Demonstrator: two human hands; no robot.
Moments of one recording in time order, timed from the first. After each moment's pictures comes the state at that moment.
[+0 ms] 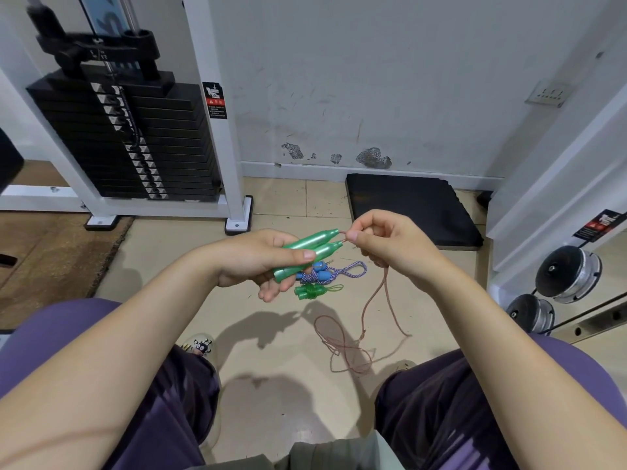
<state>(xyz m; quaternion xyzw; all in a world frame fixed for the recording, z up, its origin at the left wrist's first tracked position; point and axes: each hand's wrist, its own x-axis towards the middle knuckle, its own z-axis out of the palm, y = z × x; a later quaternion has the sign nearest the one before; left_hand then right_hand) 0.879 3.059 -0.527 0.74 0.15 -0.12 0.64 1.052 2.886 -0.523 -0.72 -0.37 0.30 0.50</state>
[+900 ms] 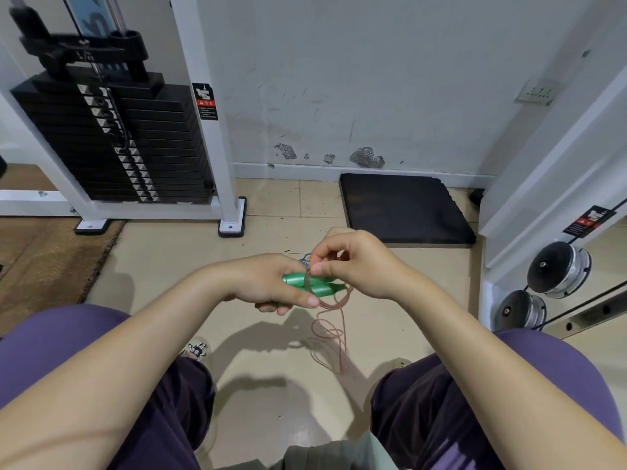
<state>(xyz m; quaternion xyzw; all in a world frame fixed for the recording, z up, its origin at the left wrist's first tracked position) 0.883 3.040 -0.536 0.82 0.13 -0.20 0.52 1.021 2.899 -0.527 -0.73 -0.52 0.26 0.36</state>
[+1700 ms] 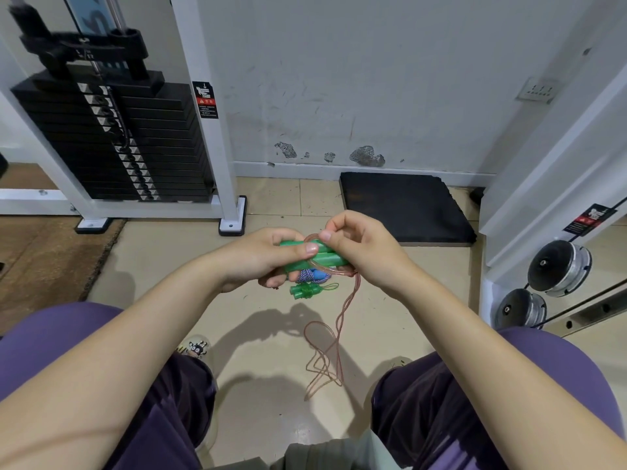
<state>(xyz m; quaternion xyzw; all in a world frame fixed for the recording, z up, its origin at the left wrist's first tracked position) 0.886 3.045 -0.530 0.74 0.17 -0.04 0.65 1.018 2.898 -0.524 -0.70 -0.38 0.31 0.52</state>
